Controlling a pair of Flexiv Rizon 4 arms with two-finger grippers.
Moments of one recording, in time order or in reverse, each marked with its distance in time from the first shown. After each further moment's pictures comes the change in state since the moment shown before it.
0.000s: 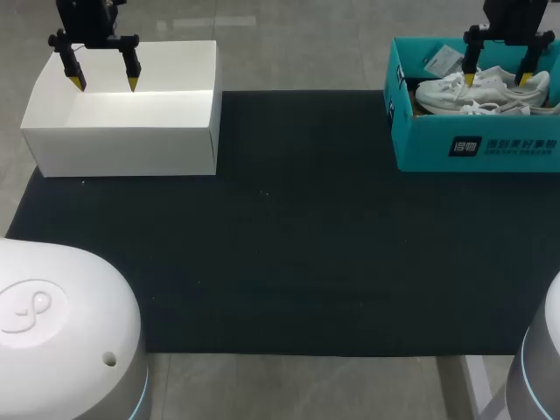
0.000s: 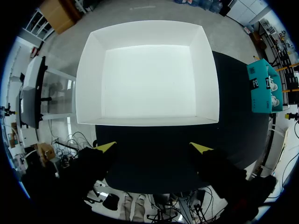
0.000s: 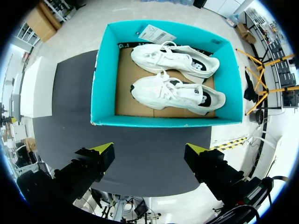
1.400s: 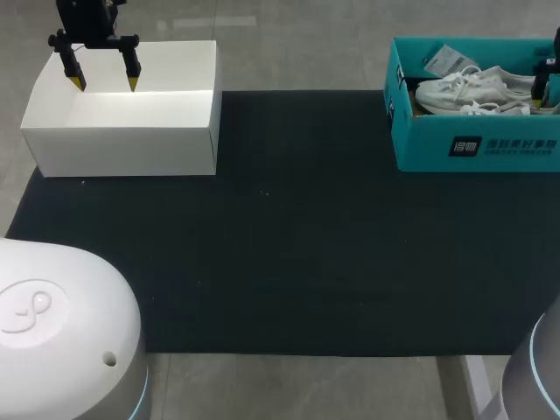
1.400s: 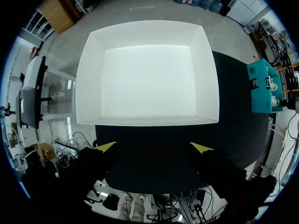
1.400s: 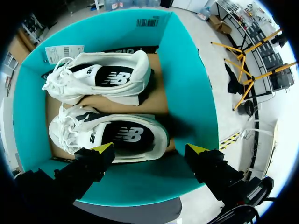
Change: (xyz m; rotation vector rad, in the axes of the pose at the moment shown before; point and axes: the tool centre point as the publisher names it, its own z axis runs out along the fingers) left arm 0.000 0.000 0.000 0.000 0.000 0.000; right arm -0.188 0.075 0.114 -0.094 -0.127 0.163
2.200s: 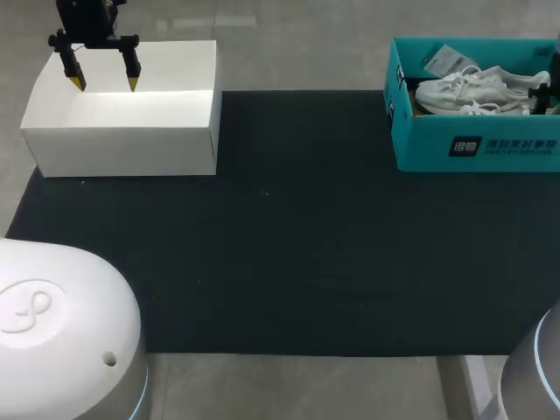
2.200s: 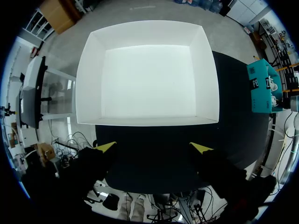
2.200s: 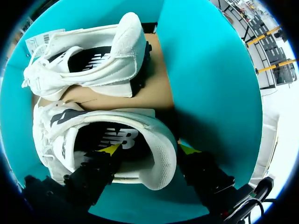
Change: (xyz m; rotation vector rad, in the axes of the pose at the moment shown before) left arm 0.000 0.000 0.000 0.000 0.000 0.000; right arm -0.004 -0.009 0.056 0.080 0.005 0.035
